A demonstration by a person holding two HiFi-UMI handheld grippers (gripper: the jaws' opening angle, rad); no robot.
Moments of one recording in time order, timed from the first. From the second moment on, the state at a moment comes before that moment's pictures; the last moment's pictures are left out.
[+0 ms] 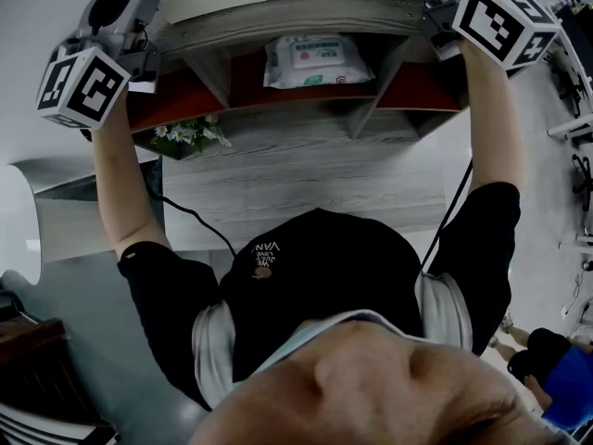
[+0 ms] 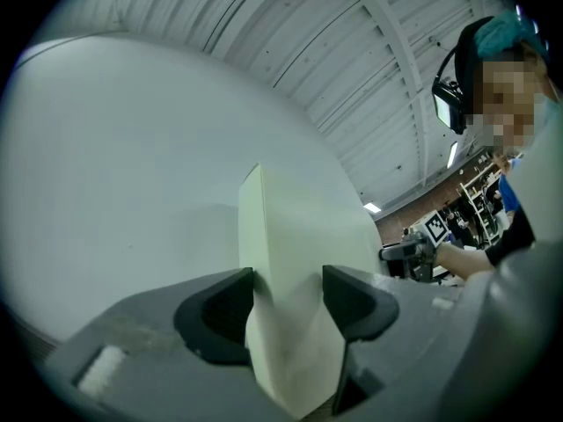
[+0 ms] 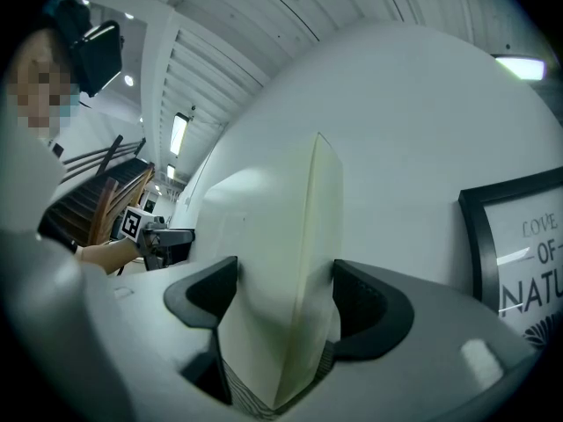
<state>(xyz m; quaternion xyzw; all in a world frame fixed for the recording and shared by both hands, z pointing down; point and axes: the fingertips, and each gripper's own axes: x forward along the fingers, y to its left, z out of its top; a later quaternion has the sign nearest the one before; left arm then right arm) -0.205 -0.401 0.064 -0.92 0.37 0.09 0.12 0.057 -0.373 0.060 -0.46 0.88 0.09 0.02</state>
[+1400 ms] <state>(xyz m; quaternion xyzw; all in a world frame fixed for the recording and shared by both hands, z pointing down) -0.215 -0.387 0.067 -0.91 0.38 0.12 0.11 0.068 -0.348 0.062 -0.45 0.89 0.09 0.07</state>
